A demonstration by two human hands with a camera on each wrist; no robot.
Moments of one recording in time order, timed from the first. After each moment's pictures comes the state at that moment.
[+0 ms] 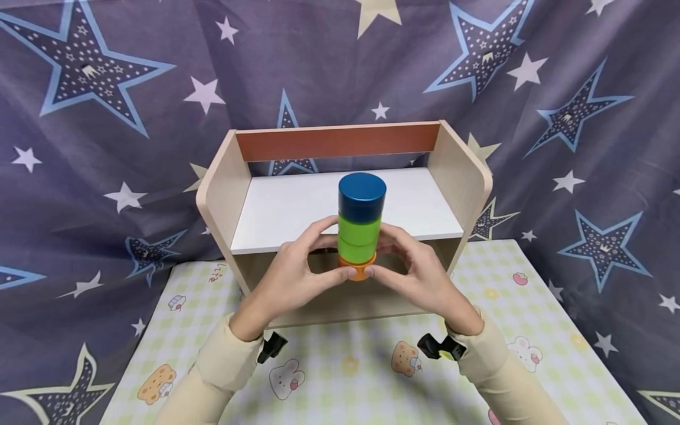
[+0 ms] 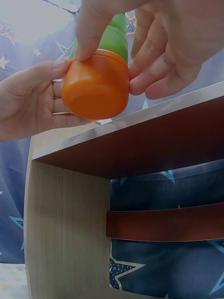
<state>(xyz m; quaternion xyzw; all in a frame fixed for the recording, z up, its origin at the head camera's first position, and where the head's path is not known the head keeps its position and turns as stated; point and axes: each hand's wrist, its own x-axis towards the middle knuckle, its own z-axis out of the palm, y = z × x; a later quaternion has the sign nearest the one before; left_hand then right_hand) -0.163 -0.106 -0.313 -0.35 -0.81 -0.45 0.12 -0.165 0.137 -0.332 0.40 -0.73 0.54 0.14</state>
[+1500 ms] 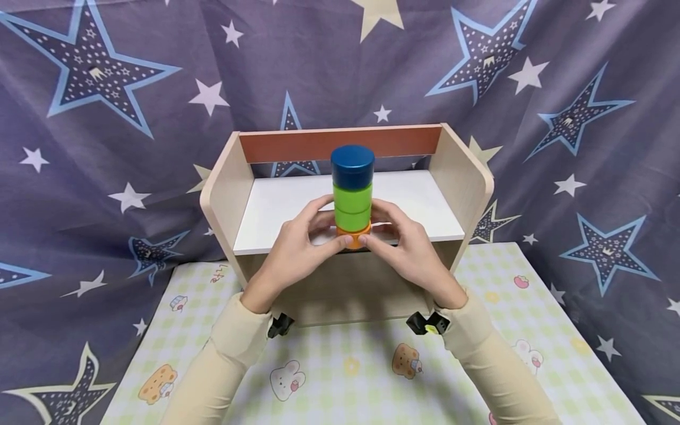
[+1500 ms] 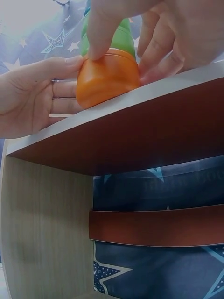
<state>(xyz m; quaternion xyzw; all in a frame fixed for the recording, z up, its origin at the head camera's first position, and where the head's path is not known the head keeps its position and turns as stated) -0.200 -0.104 -0.309 -0.30 -0.81 -0.50 0.11 -0.199 0.125 -0.320 0.35 -0.76 0.53 0.15</state>
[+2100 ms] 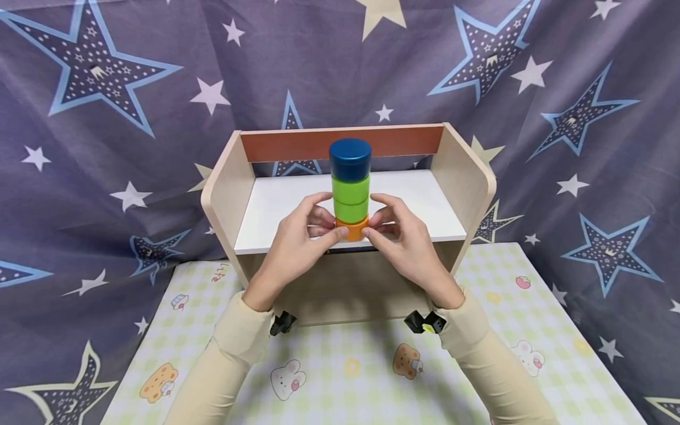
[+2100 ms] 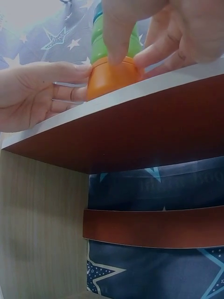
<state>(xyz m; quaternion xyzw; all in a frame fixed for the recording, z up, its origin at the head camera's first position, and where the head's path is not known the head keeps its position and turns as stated) -0.205 -0.102 -0.306 -0.23 -0.82 -0.52 0.12 -0.204 0.121 -0.321 0.30 -0.78 0.51 0.20</state>
